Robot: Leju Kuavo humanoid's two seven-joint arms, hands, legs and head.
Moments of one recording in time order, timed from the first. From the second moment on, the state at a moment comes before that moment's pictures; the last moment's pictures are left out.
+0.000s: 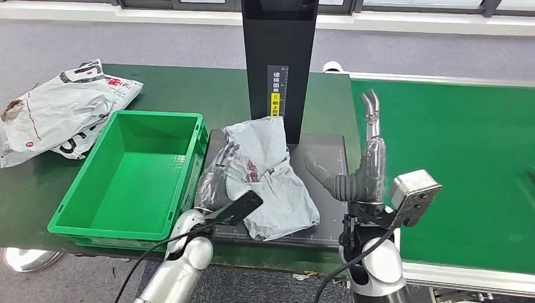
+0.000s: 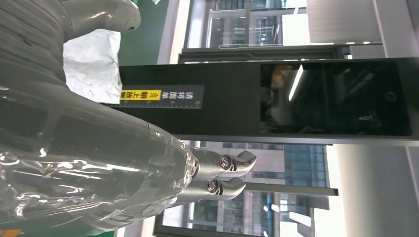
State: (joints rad) left arm -0.26 -0.28 -0.16 -1.14 -1.04 0.34 -0.03; right arm -0.20 0.17 0.38 -1.62 0.05 -0.10 -0.37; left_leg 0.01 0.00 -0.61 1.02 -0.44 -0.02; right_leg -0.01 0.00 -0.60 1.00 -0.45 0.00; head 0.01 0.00
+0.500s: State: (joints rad) left arm -0.59 -0.30 -0.31 -0.71 -1.55 -0.01 0.22; right arm -0.22 0.23 0.33 -1.50 0.06 -0.06 -0.39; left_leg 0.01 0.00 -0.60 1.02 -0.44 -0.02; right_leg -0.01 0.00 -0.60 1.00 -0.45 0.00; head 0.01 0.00
